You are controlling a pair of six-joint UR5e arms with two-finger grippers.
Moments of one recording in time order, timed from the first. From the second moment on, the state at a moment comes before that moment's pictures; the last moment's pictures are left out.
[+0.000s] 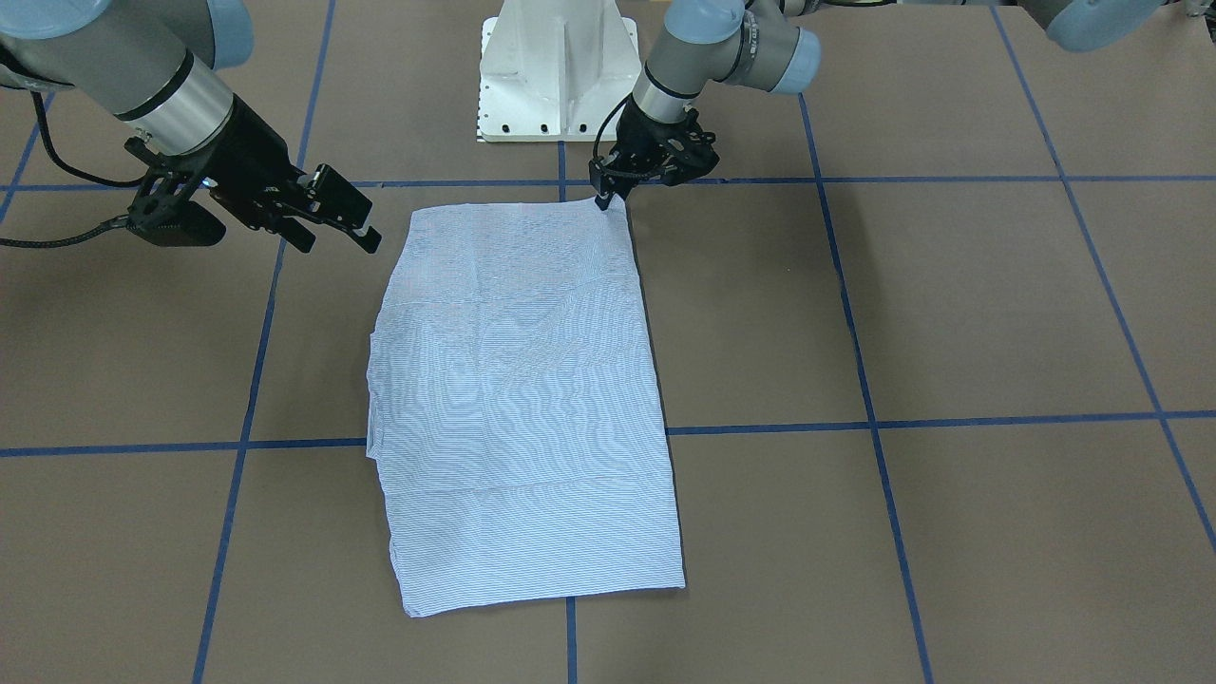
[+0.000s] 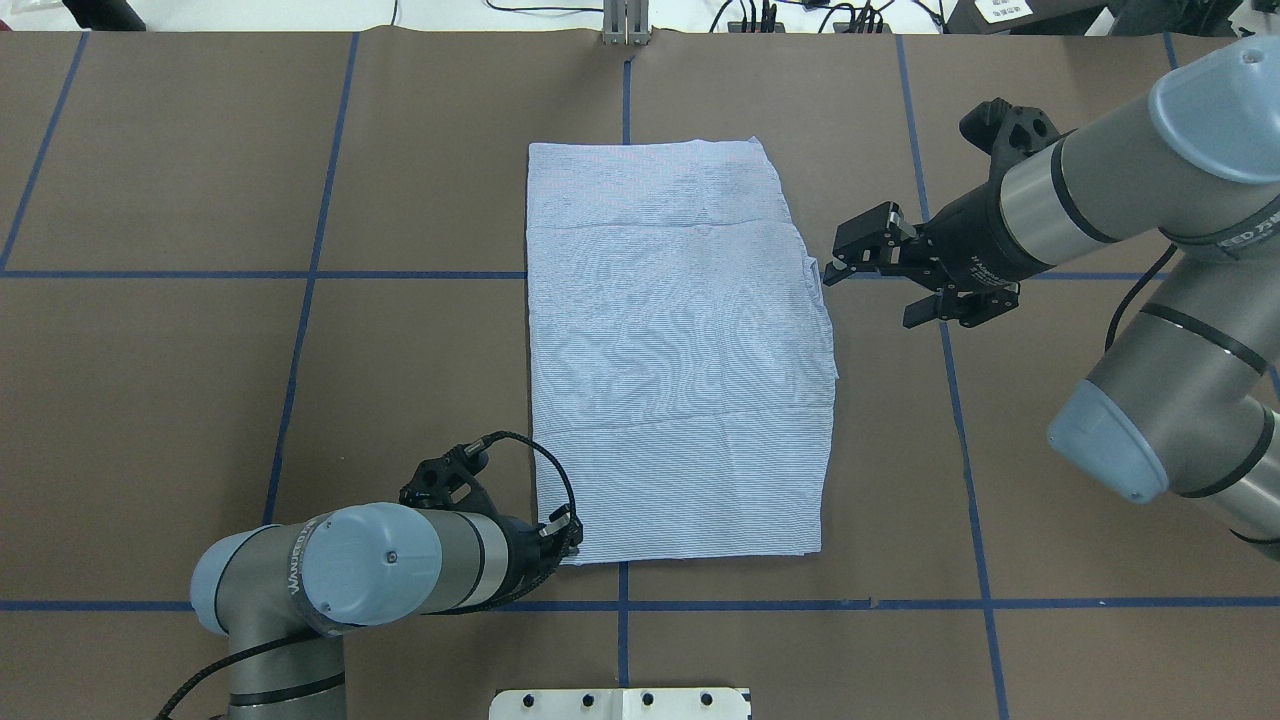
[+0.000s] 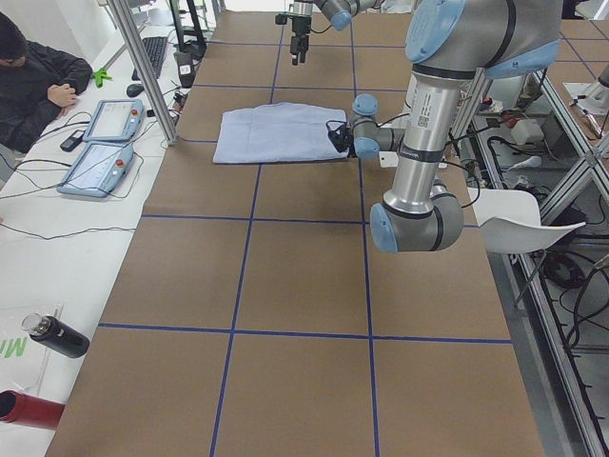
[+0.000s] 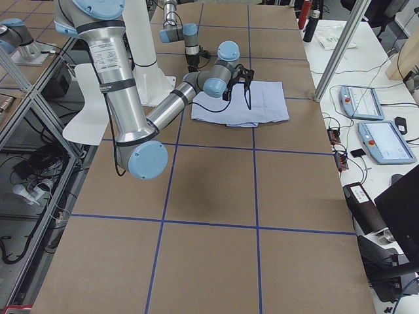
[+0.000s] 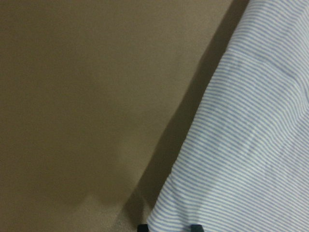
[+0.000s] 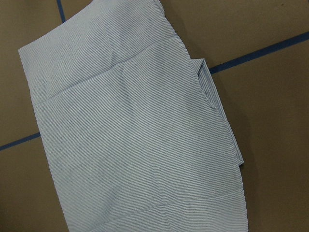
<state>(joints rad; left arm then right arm) -0.21 -1.98 -1.81 -2.04 -1.64 -2.04 0.84 -1.27 1.98 -1.23 2.23 1.47</state>
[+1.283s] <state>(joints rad) -0.27 -1.99 -1.87 -1.99 -1.65 -2.05 0.61 -1.30 1.98 -1.28 2.05 1.48</state>
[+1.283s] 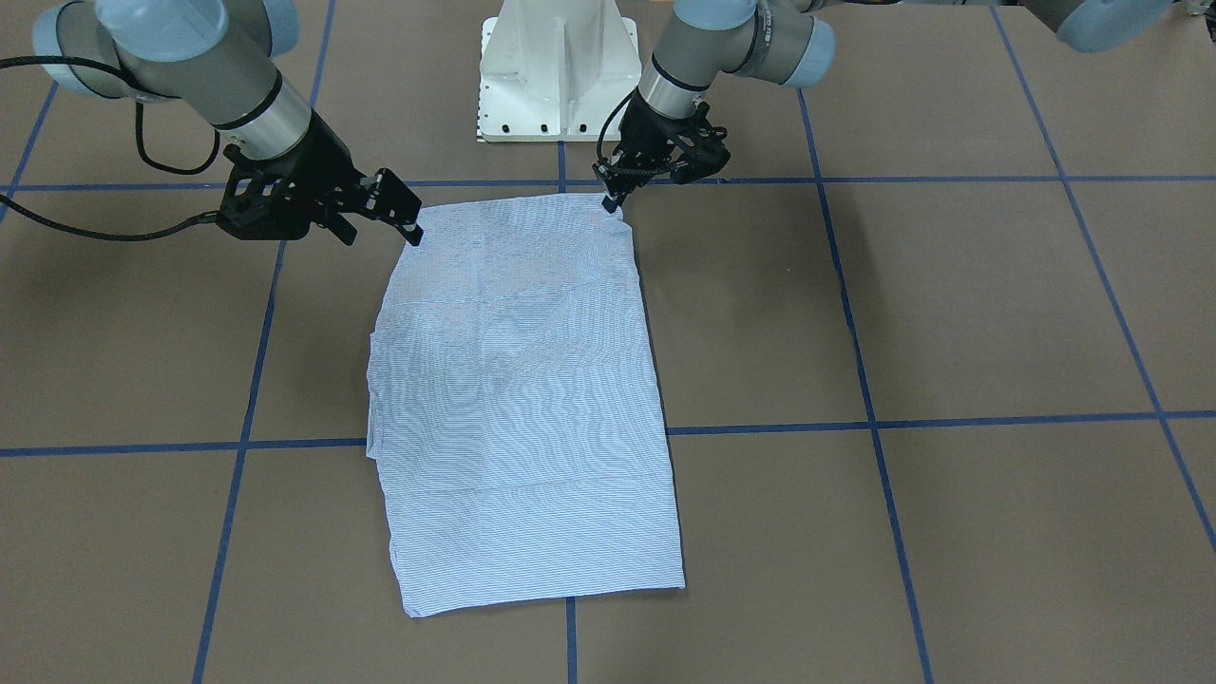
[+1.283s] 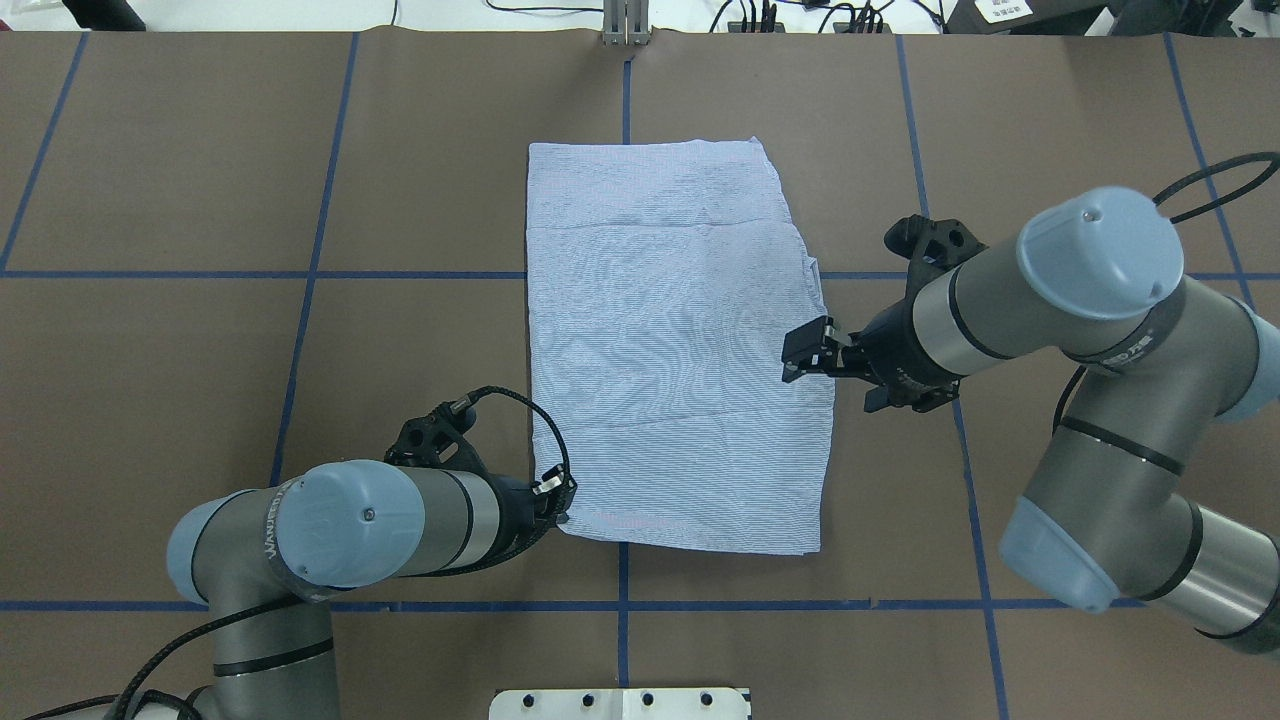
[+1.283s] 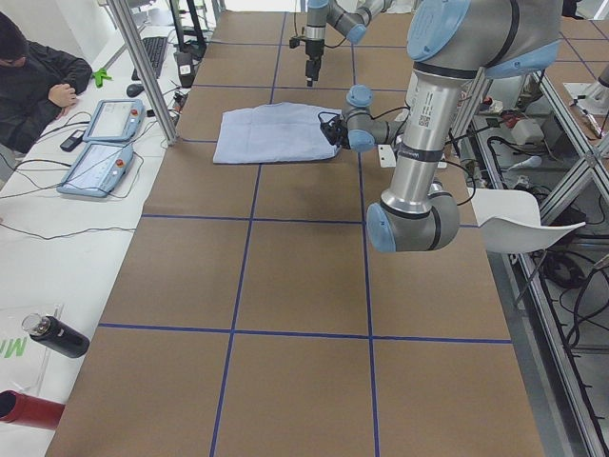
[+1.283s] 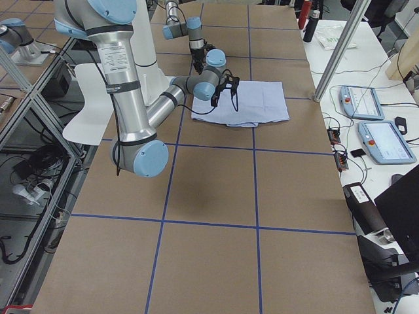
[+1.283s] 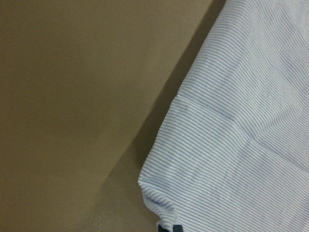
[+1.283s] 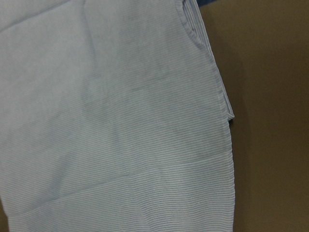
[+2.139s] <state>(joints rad) -0.28 -2.01 -1.87 -1.94 -1.64 -2.05 0.31 -1.32 1.94 -1.37 1.84 1.61</state>
